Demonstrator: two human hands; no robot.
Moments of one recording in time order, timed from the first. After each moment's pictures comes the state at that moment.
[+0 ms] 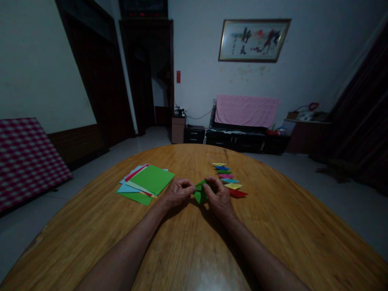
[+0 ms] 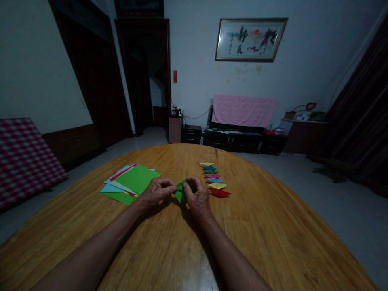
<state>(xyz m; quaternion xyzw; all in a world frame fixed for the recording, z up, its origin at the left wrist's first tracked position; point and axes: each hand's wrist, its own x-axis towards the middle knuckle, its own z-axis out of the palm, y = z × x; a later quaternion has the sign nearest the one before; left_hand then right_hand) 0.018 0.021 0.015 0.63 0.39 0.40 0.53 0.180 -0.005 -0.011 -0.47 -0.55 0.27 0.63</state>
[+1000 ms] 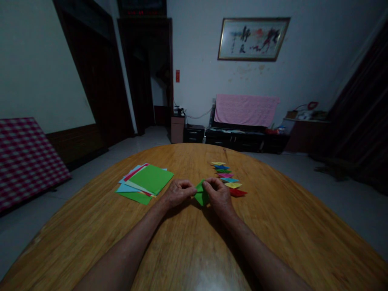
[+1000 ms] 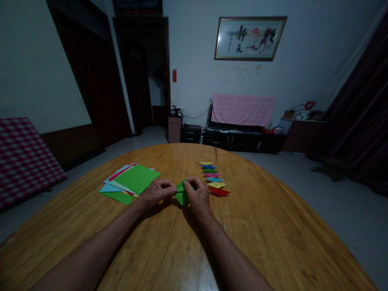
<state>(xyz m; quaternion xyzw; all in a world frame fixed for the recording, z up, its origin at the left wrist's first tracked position) 0.018 0.015 0.016 0.65 0.41 0.36 0.54 0.178 -0.004 -0.006 -0.47 -0.49 0.33 0.65</state>
